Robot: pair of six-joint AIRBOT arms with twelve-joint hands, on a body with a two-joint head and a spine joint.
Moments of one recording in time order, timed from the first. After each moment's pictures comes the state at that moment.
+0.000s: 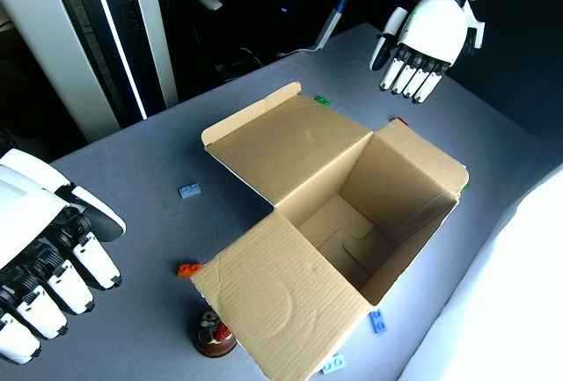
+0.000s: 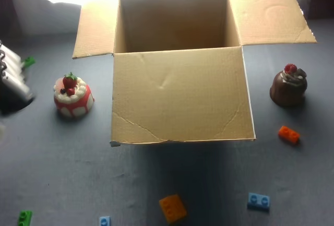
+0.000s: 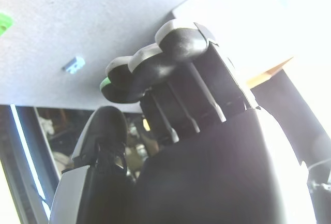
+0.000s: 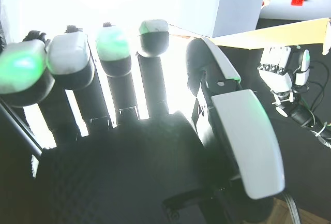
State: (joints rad) left arm 0.31 -0.84 1.61 1.69 -1.11 -0.40; right arm -0.27 -0.53 0.83 0.12 0.31 -1.23
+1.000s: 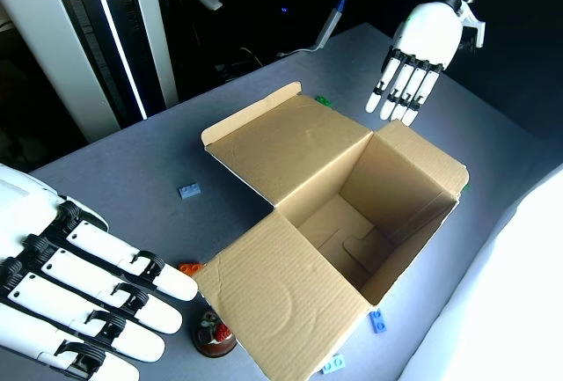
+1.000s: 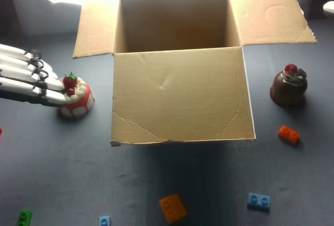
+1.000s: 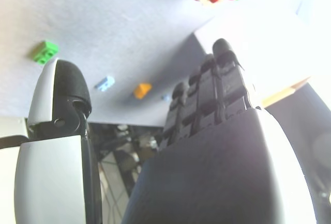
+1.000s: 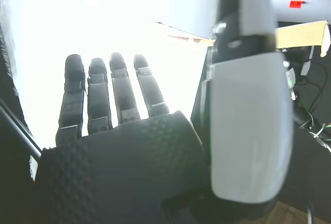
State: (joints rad) left arm 0.26 -0.84 1.60 1.82 -1.12 -0.38; right arm -0.27 -0.53 0.82 0.12 0.31 -1.24
